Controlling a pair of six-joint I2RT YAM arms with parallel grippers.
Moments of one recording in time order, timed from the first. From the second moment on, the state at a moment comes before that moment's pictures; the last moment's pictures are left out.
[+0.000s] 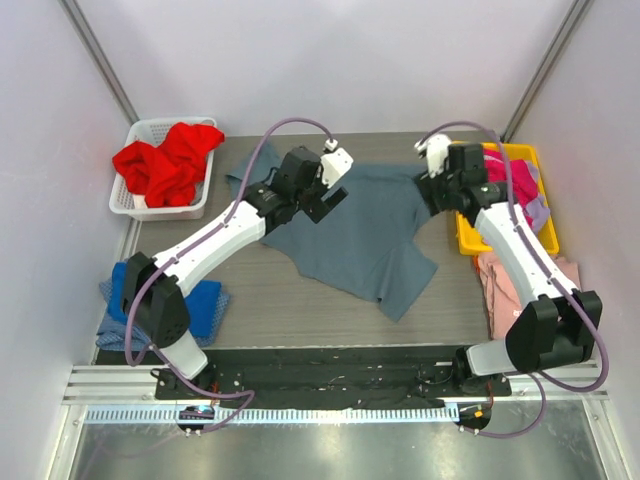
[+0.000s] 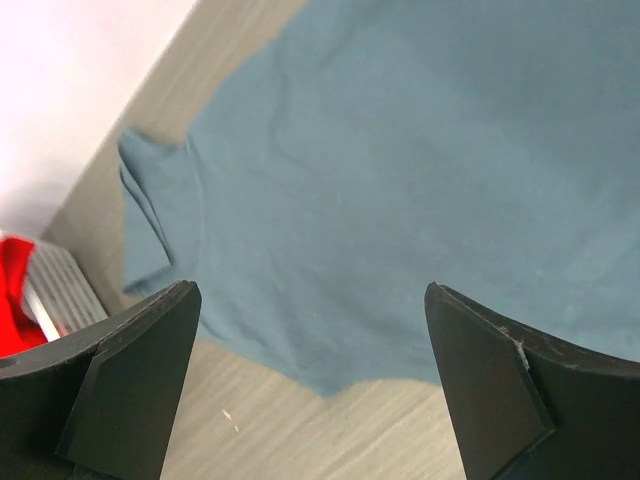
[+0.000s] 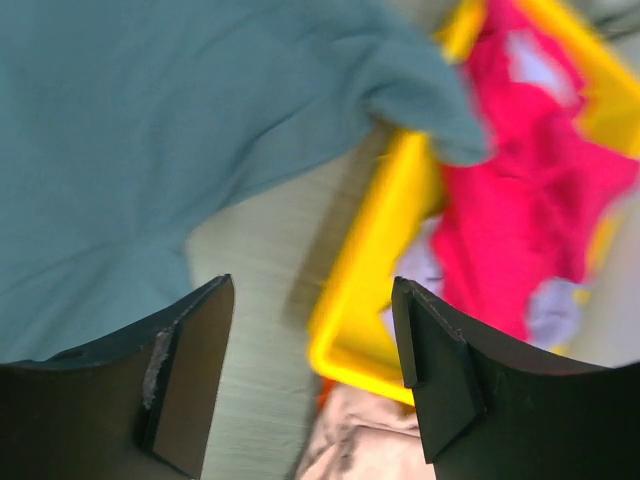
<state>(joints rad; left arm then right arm) -0.70 1.67 1.51 -0.42 -0.24 0.36 0.14 1.41 1.31 -0.58 0.12 -0.39</state>
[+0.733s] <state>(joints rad) -0.51 1.66 1.39 -0.33 -0.38 0.34 0.40 1.46 0.88 -0.56 0.01 -0.41</state>
